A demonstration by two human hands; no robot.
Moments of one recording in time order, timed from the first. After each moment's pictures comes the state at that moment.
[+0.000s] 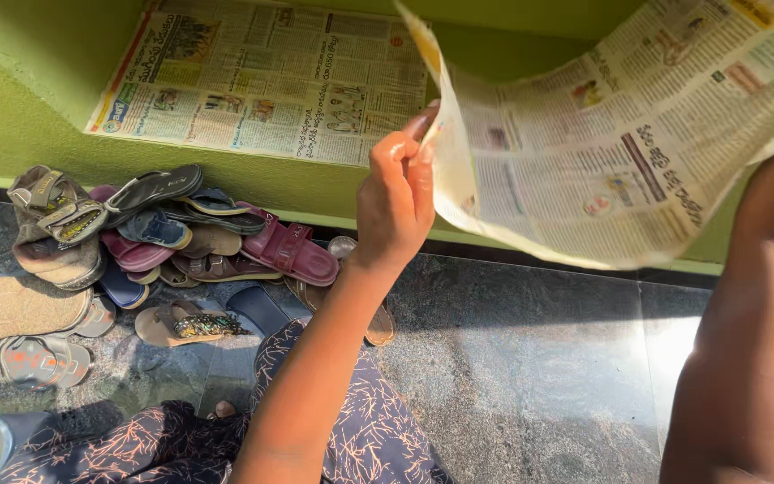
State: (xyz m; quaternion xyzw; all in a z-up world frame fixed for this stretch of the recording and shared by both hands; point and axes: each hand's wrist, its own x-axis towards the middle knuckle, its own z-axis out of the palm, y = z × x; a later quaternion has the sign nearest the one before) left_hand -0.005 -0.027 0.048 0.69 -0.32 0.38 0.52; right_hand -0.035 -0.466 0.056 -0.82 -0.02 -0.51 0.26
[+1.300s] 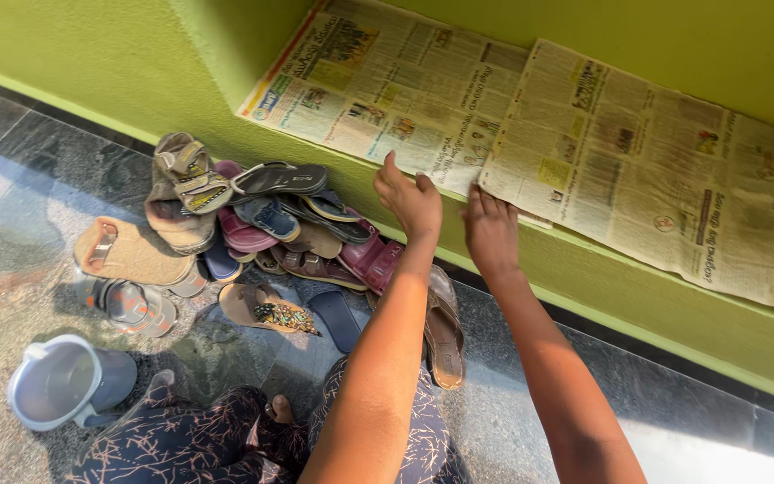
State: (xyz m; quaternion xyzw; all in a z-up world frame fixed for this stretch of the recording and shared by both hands) left_hand 0.172 0.067 -0.130 0.81 0.19 0.32 0.46; right_hand 0.132 -0.067 -0.145 -0.93 -0.16 -0.30 0.10
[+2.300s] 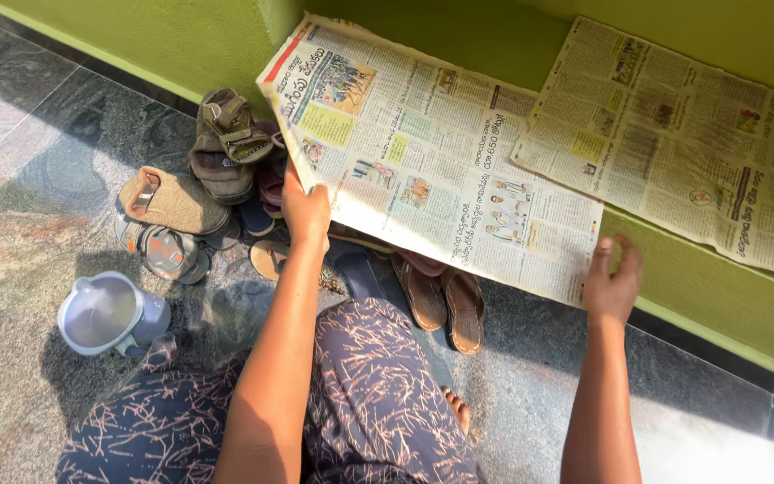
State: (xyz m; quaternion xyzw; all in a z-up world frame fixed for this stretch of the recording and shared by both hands) left_hand 0.044 0.278 -0.104 0.65 0.18 0.23 0.70; right_hand -0.012 -0.164 -0.130 -0.86 0.15 -0.23 0.43
